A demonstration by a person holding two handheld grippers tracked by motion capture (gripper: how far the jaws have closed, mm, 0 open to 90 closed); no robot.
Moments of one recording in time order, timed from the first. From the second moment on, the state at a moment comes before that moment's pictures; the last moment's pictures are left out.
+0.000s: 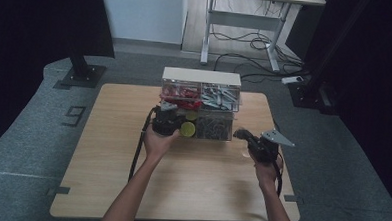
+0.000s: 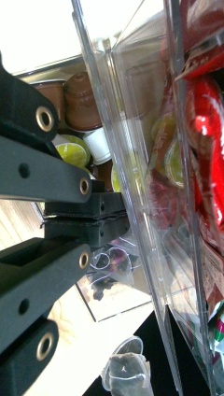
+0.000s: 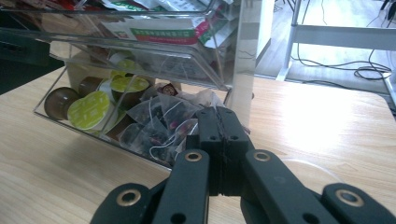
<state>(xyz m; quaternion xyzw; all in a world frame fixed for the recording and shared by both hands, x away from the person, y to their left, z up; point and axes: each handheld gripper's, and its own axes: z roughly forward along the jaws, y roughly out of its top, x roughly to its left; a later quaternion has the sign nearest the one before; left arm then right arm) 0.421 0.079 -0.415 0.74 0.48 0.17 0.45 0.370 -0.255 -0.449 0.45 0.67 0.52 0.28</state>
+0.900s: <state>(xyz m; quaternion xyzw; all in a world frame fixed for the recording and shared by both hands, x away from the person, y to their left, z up) 0.422 0.077 -0.417 0.74 0.48 0.17 0.45 0.372 -0.286 -0.449 0.48 0.65 0.51 0.30</state>
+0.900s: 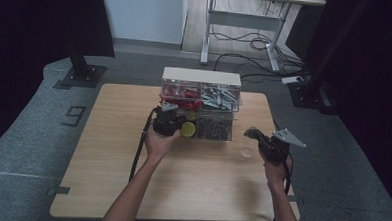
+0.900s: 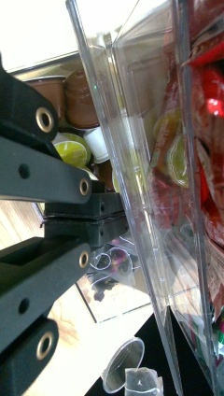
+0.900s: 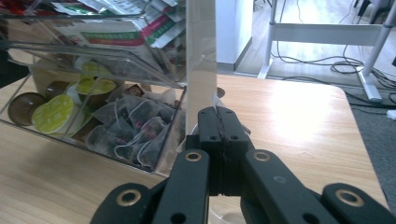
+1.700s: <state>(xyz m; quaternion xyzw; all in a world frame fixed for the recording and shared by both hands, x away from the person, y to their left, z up) 0.422 0.078 -0.416 0.74 0.48 0.16 0.45 0.378 -0.299 -0.453 0.49 0.65 0.50 0.30</state>
